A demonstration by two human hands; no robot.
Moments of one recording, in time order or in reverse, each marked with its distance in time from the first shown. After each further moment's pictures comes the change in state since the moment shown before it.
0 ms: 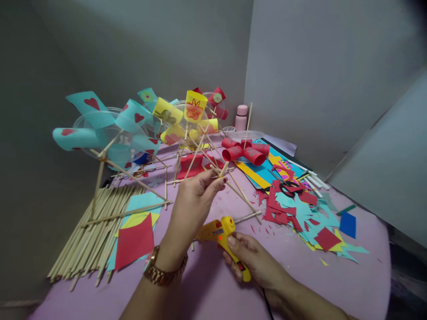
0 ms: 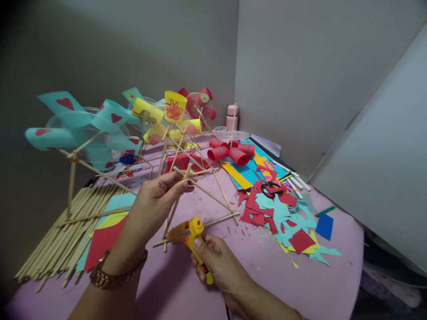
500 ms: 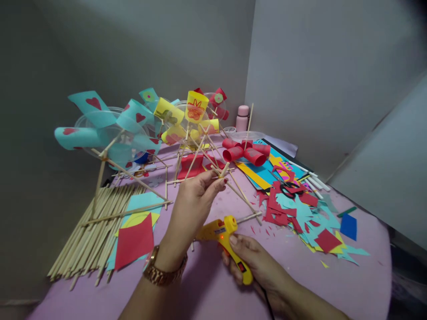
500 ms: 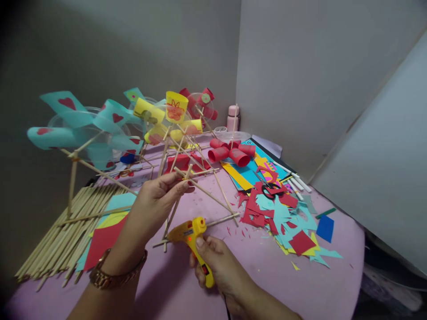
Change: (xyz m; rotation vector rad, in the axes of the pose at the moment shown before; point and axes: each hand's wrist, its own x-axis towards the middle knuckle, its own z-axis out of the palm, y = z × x) left_hand -0.001 0.004 -0.001 -0.009 0.001 -0.024; right_hand -0.004 -0.005 0.004 0.083 0.021 0.047
